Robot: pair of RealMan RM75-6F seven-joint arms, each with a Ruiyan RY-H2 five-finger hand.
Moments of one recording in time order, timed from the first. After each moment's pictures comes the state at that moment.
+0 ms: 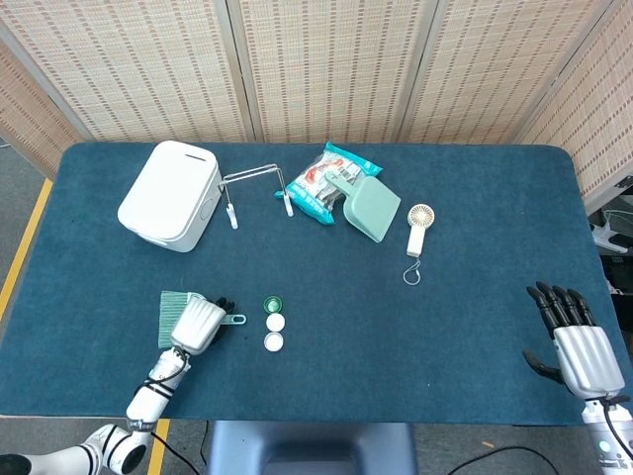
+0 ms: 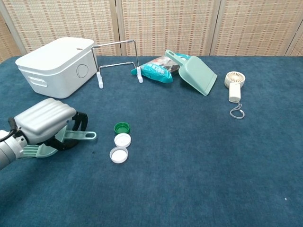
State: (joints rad) left arm -0.53 -1.79 -0.05 -1.05 1.51 1.19 0.36; right arm 0.08 -1.07 0.02 -1.67 -1.52 1.43 -0.06
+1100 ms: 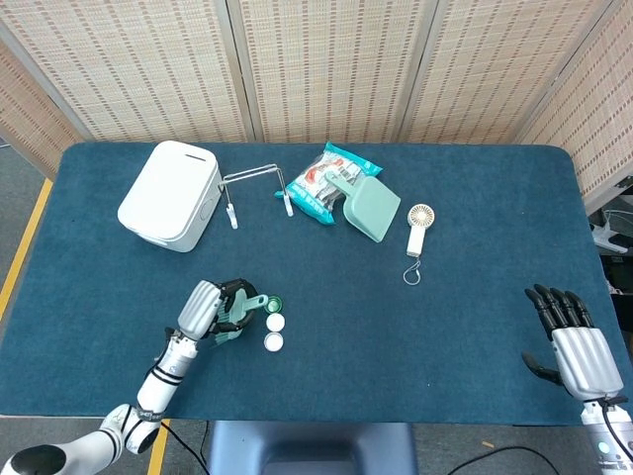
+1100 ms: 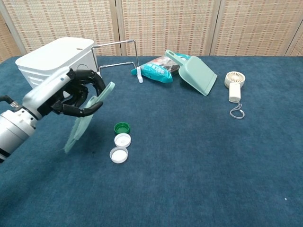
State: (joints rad) left arm -0.60 -1.96 -0.09 -0.73 1.65 1.44 -0.69; right arm 0.08 -1.06 0.01 -1.70 -1.52 1.42 -0.07
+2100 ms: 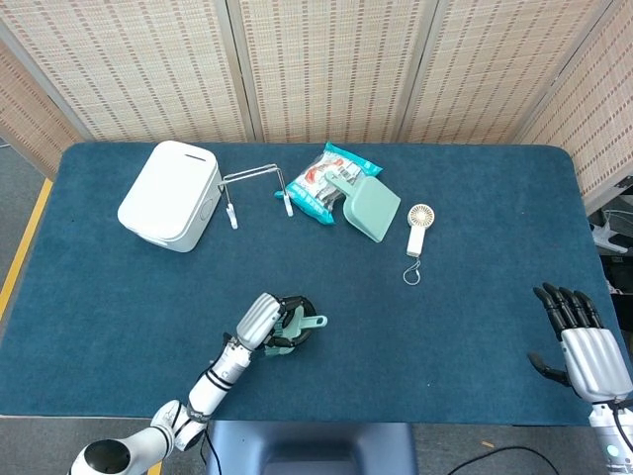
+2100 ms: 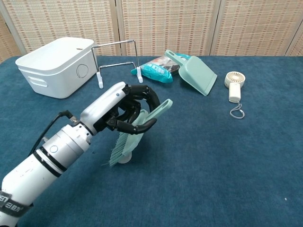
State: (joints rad) left arm -0.74 -2.20 -0.07 -0.53 1.65 1.41 -0.83; right arm 0.06 -1.04 0.02 -1.70 -1.52 1.44 -0.03
